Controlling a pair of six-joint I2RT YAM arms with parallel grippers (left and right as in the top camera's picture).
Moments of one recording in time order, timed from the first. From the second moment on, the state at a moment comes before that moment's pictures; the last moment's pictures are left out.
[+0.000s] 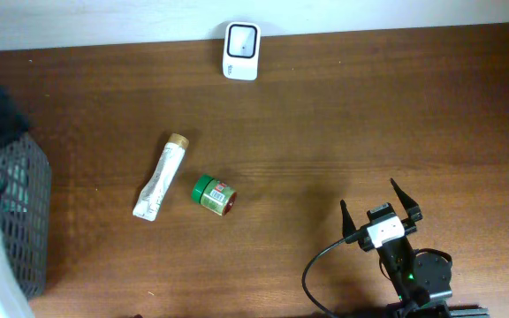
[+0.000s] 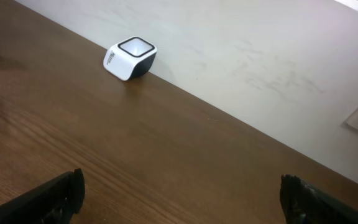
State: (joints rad) left arm 0.39 1.38 1.93 -1.16 -0.13 -0.12; right arm 0.11 0.03 0.01 -0.06 -0.13 -0.40
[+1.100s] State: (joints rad) left arm 0.85 1.98 1.44 -0.87 -0.14 0.18; right arm 0.11 0.03 0.01 -0.06 -0.13 -0.40
